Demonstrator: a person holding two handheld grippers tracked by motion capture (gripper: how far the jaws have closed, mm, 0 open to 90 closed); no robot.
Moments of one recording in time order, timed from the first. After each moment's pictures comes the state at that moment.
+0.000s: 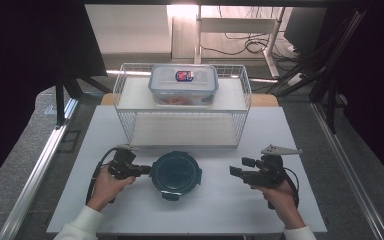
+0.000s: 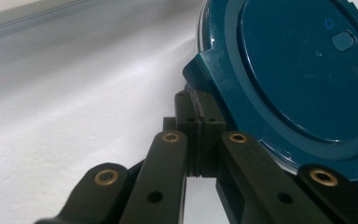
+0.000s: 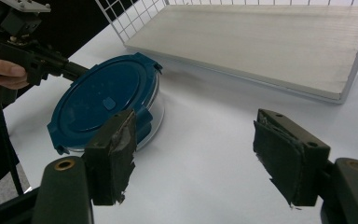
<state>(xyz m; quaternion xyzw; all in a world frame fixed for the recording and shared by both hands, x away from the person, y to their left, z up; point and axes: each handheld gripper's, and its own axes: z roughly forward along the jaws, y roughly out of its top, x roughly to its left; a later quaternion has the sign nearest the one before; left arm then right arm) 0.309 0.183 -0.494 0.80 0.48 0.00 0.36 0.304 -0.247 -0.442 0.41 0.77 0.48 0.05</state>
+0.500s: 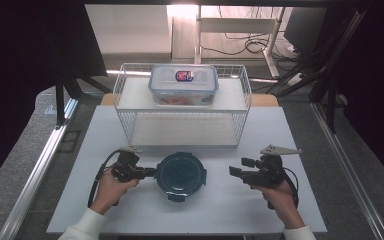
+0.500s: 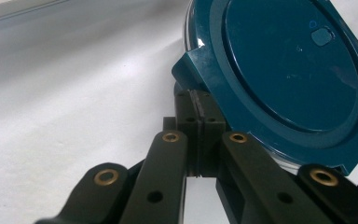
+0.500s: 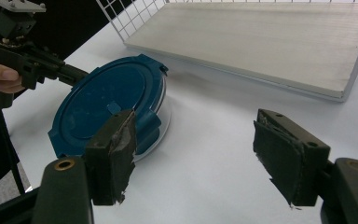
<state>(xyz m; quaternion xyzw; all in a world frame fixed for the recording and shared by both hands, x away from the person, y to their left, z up) 0.302 0.173 -0.491 0.80 0.46 -0.01 0.37 0.305 -0.246 -0.443 0.41 0.77 0.48 0.05</state>
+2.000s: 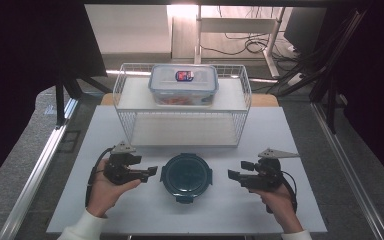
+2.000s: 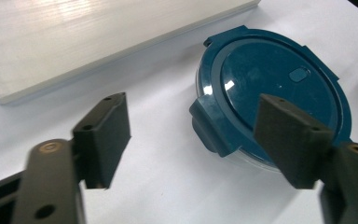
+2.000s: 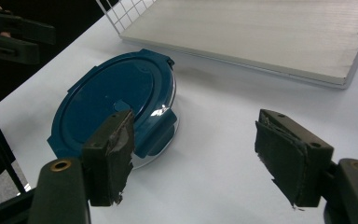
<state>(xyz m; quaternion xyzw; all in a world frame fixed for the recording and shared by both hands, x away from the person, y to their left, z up) 0.272 0.171 -0.445 0.78 0.47 0.10 0.40 0.297 -0.241 -0.446 0.42 0.78 0.47 0.05</state>
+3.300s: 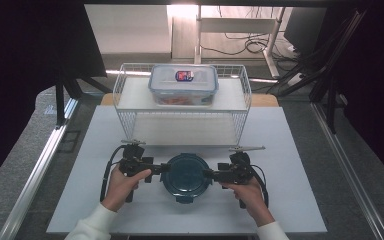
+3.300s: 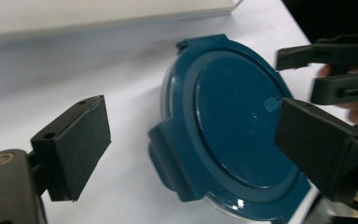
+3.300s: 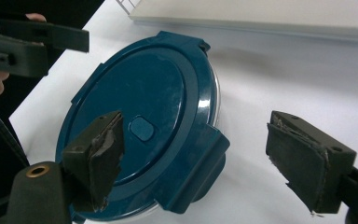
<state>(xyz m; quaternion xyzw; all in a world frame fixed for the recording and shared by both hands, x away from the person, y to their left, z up) 0.309 0.154 -0.474 0.73 0.52 -0.05 0.44 0.325 -0.177 -0.479 0.46 0.77 0.44 -0.04</state>
